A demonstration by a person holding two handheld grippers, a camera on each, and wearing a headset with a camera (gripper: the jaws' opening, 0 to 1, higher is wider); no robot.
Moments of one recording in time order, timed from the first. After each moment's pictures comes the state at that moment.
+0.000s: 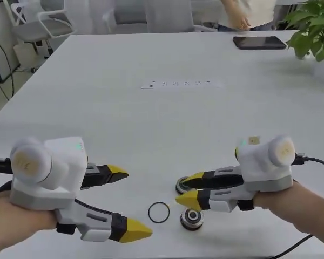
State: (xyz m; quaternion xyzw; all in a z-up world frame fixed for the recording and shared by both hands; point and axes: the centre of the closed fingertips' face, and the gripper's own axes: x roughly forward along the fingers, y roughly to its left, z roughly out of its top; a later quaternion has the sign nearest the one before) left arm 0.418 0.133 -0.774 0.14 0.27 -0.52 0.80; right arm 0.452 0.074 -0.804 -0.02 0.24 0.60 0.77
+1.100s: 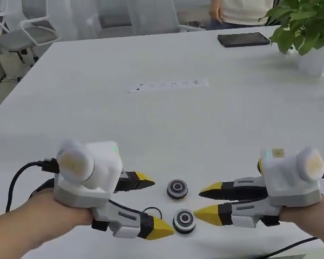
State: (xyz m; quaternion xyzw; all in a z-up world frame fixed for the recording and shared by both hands) left arm 0.430 0.073 -0.798 0.16 0.28 -0.57 0.76; right arm 0.434 0.025 -0.820 -0.01 0.24 0.58 0.78
